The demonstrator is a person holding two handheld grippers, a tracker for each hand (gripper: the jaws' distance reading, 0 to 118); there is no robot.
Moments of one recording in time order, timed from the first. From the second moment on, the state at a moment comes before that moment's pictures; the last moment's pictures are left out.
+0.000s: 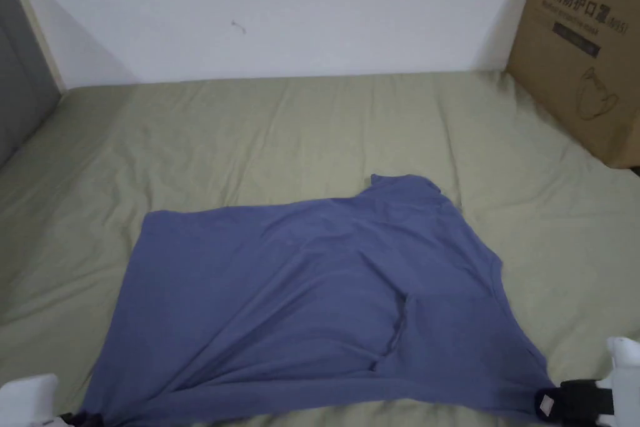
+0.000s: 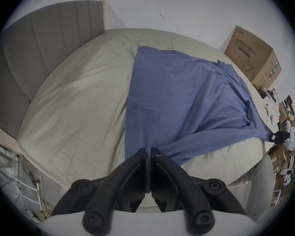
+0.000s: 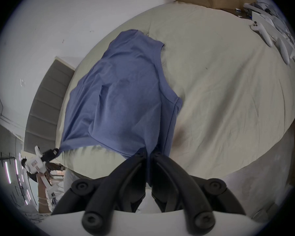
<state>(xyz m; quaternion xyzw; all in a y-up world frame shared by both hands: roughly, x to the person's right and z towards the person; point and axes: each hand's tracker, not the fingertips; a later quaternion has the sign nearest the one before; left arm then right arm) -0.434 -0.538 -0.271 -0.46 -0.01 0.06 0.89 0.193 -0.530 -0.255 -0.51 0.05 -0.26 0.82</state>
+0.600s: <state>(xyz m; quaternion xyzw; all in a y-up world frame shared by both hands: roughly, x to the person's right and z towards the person) -0.436 -0.500 -0.182 -0.41 0.02 0.13 0.90 0.152 -0.472 -0.191 -0.46 0.07 -0.16 0.87</state>
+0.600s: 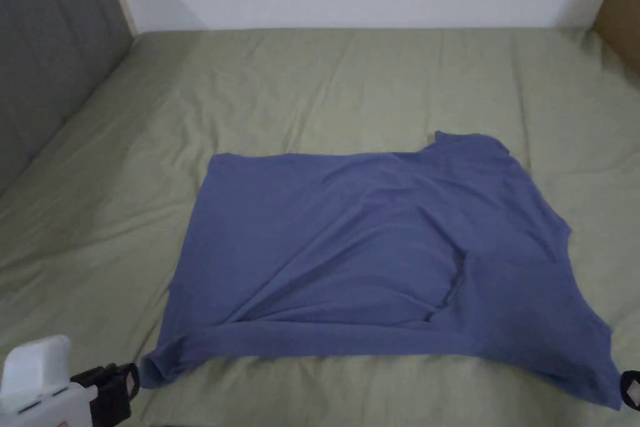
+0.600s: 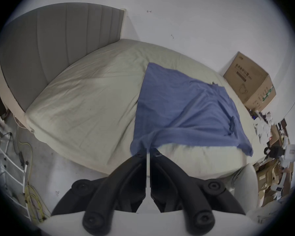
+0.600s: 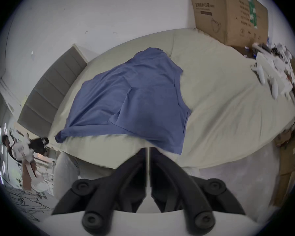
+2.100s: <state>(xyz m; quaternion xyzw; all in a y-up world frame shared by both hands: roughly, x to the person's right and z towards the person) -0.432 -0.496 -0.302 -0.43 -0.02 0.06 0.90 0.177 -0.457 -0.304 -0.43 0.04 -0.12 0.89</state>
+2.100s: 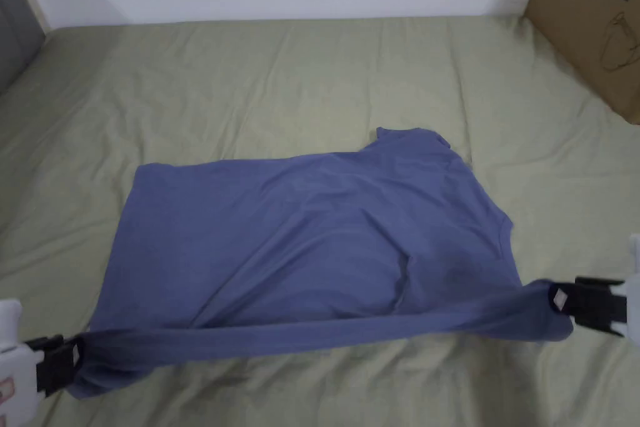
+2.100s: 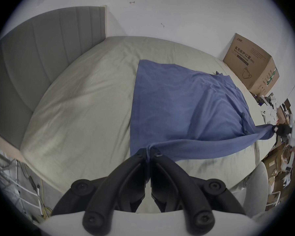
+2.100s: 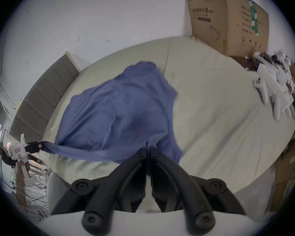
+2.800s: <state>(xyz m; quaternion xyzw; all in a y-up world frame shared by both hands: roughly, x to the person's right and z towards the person) -0.446 -0.497 -0.360 -0.43 0.00 0.09 0.90 0.169 -0.483 -0.384 -0.47 0.03 -0.08 0.88</state>
